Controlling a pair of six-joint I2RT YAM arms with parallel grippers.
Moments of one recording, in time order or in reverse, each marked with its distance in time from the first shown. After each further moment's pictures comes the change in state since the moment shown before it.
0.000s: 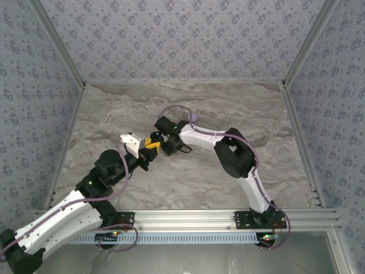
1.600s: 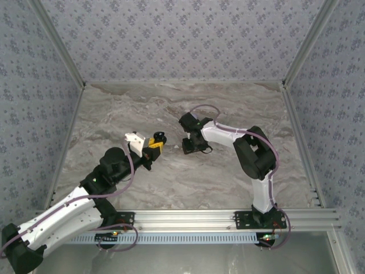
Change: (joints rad) left arm 0.000 0.060 0.000 0.031 0.012 0.000; right arm -0.146 -0.195 -0.268 -0.011 -0.030 0.161
